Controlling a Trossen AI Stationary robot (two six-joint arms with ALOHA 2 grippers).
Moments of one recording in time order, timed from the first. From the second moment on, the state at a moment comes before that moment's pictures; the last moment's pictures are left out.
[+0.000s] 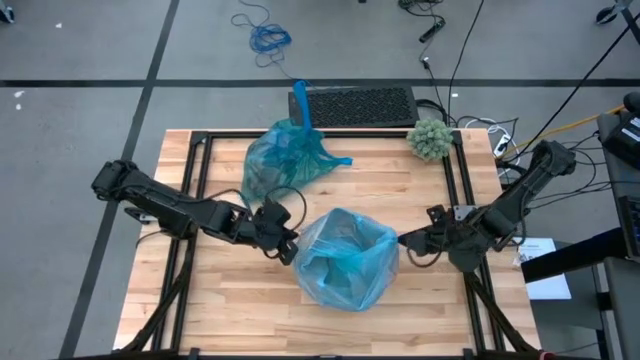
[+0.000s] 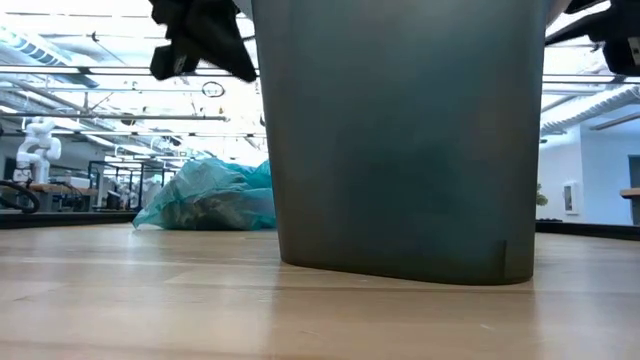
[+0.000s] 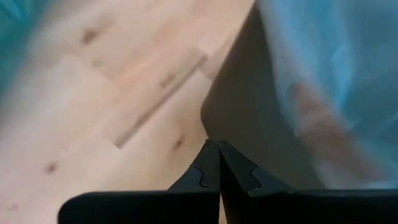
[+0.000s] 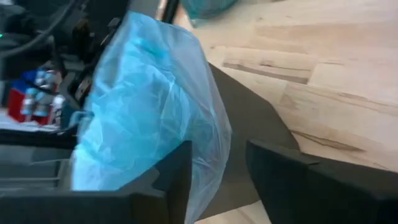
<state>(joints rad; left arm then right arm) -0.31 1.35 1.02 -0.50 -0.35 -0.93 0.74 0.92 0.75 -0.59 0.76 1.75</state>
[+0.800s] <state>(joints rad) -0.24 1.38 1.02 -0.29 -0.19 -0.86 0.75 0.91 0.75 -0.30 0.57 1.42</state>
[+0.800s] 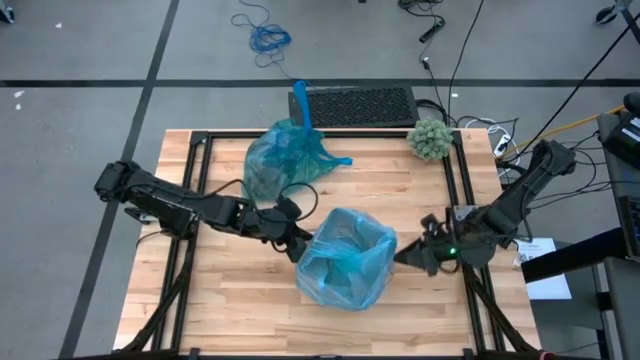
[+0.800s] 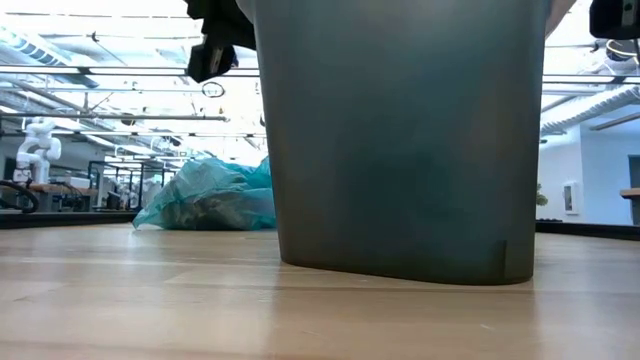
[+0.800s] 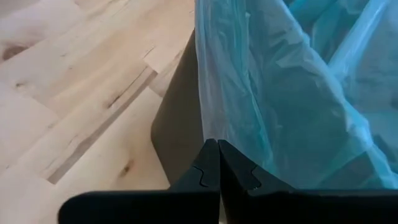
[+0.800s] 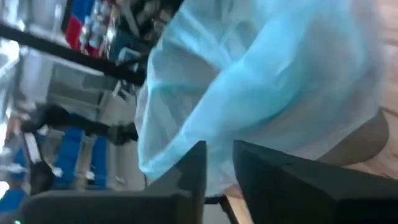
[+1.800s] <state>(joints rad) -0.24 1.41 1.02 -0.30 -0.19 -0.85 0.75 1.34 0.90 -0.58 0.52 1.32</state>
